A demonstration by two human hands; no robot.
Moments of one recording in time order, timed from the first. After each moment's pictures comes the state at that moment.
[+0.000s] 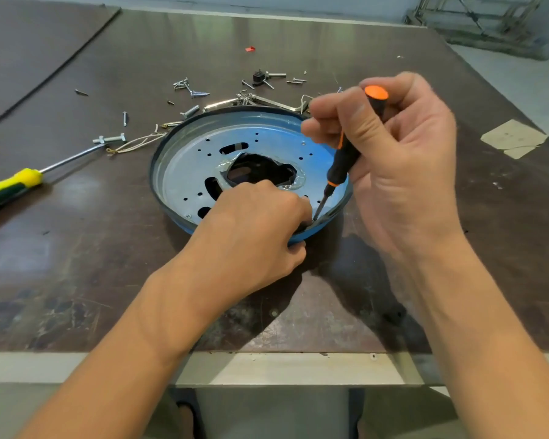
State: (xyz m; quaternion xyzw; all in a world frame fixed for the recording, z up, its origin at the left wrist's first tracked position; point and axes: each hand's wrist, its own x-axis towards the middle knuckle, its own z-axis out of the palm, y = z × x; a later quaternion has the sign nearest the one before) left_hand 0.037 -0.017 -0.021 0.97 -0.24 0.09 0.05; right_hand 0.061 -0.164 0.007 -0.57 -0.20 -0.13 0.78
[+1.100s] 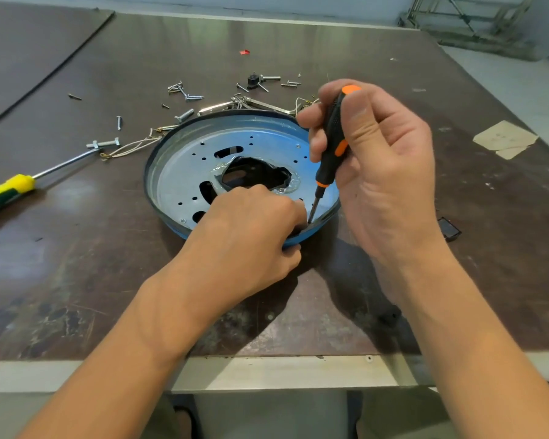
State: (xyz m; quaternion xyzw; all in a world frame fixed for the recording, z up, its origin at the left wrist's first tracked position) left_hand 0.035 -0.019 -0.020 0.97 -0.24 0.08 0.06; right_hand 0.061 -0.161 0.004 -0.58 -0.19 -0.11 0.79
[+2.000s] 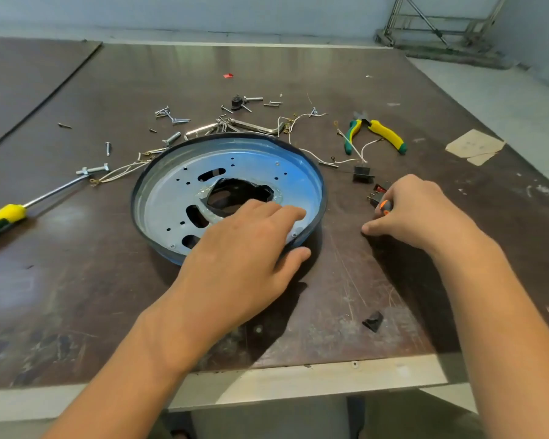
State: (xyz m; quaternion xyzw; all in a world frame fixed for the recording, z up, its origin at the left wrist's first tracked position) left_hand 0.020 -0.025 -0.018 0.96 -0.23 0.10 0.15; right_hand 0.089 -0.260 -0.013 -0.97 0.12 0.09 0.17
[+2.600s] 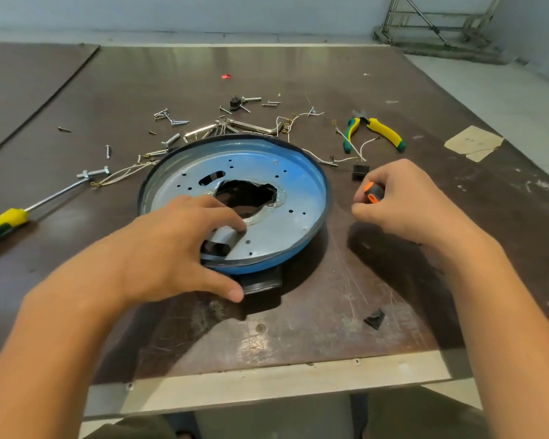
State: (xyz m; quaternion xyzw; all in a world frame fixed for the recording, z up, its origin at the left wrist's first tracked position) left_hand 0.045 0.051 -0.001 0.96 -0.23 -0.12 0.13; right_hand 0.084 -0.250 -0.007 -0.96 0.00 -0.01 0.28
